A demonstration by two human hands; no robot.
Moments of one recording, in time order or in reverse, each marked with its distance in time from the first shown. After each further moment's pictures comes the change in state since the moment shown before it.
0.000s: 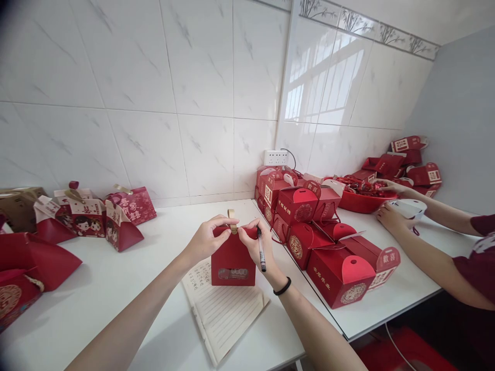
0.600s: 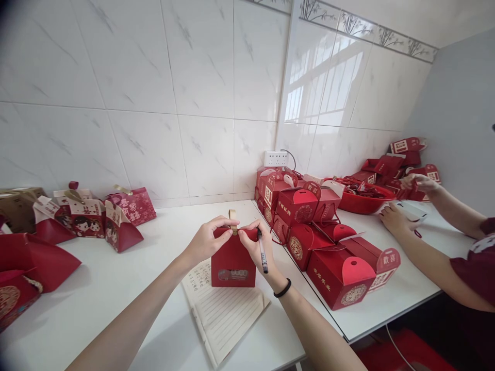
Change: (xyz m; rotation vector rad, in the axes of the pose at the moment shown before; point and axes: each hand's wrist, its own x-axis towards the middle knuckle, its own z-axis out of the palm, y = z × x) left_hand 0.000 0.003 0.000 0.007 -0.005 -0.005; right_hand -0.002 0.000 -0.002 0.026 -0.026 -0.012
